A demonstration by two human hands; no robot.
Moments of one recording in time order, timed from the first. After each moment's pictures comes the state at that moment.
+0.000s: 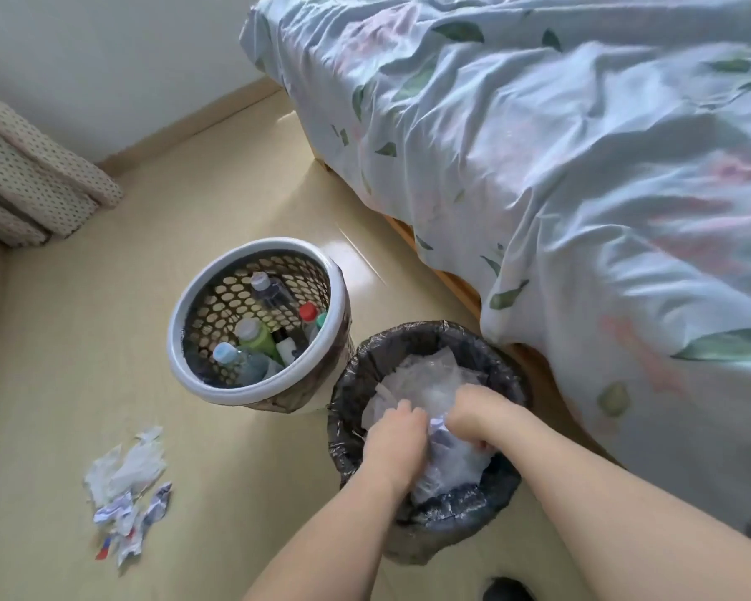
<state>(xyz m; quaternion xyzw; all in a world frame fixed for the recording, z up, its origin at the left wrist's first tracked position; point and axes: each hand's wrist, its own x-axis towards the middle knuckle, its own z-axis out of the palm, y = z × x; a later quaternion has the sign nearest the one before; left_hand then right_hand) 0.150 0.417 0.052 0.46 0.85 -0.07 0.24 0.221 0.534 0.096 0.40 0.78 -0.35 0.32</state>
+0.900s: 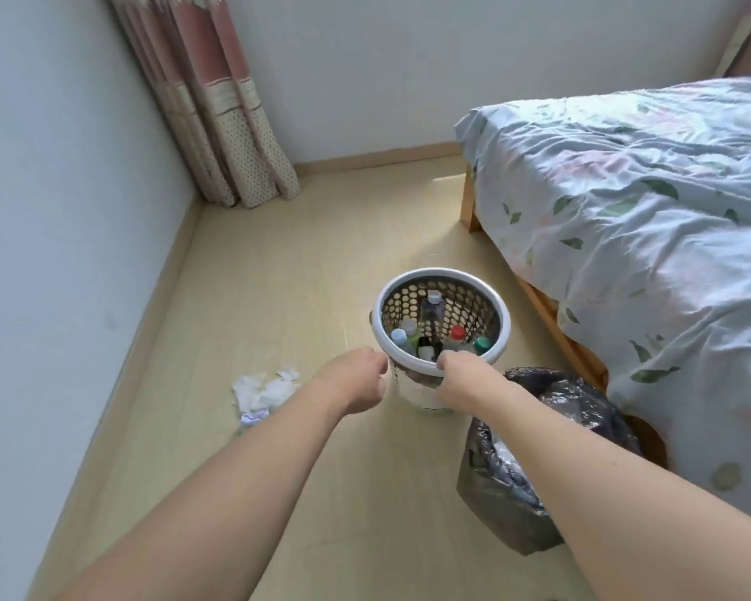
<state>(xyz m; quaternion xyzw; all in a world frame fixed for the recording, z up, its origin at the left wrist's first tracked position) 0.021 0.187 0.257 0.38 0.91 0.02 0.18 0.111 0.341 0.260 0.22 0.94 -0.20 0.17</state>
